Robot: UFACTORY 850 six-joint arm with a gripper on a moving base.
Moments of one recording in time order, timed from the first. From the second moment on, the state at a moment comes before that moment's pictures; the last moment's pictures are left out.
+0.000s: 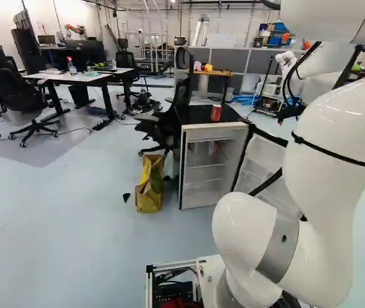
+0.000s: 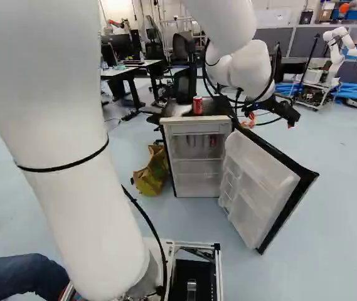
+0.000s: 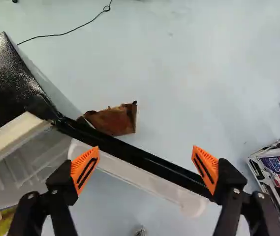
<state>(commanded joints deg) -45.1 -10.2 -59.3 -5.8 -7.6 0.0</state>
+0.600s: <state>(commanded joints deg) -47.2 -18.3 -68.7 3.8 -16.3 0.0</state>
